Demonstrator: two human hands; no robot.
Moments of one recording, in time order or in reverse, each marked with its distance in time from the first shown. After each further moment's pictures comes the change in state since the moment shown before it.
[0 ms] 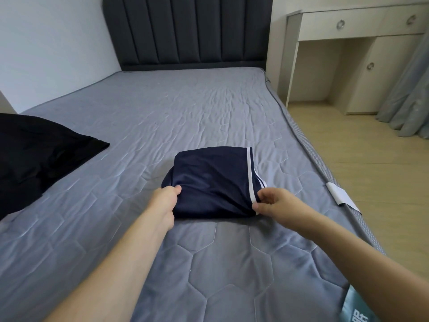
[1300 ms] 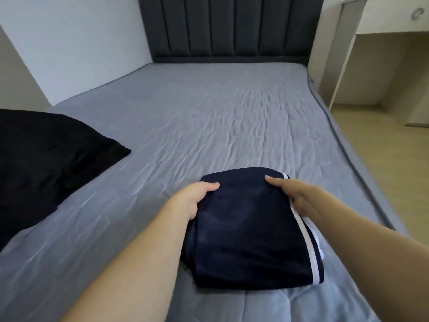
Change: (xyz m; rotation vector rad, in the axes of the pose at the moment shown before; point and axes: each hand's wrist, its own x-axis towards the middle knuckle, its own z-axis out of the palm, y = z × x) left_hand 0.087 0.080 0.034 0.221 -0.272 -0.260; right_hand 0.197 -0.049 -0.013 0.539 -0.156 0.581
